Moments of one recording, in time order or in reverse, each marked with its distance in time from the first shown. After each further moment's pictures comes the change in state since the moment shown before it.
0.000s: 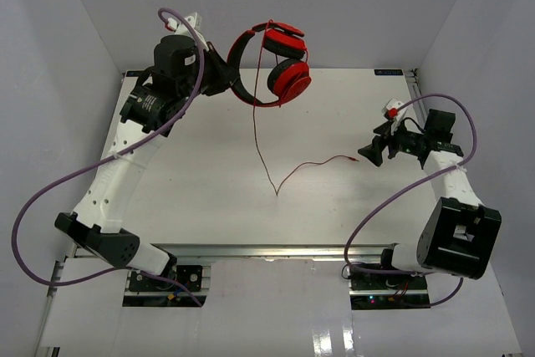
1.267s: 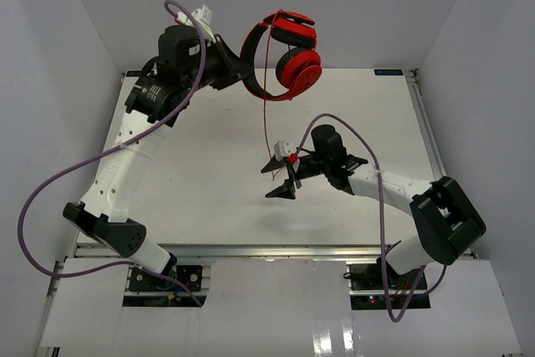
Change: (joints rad) left arm 0.000 0.080 0.103 -0.014 0.166 -0.106; right arm 0.929 0.107 -0.093 0.574 -0.061 0.255
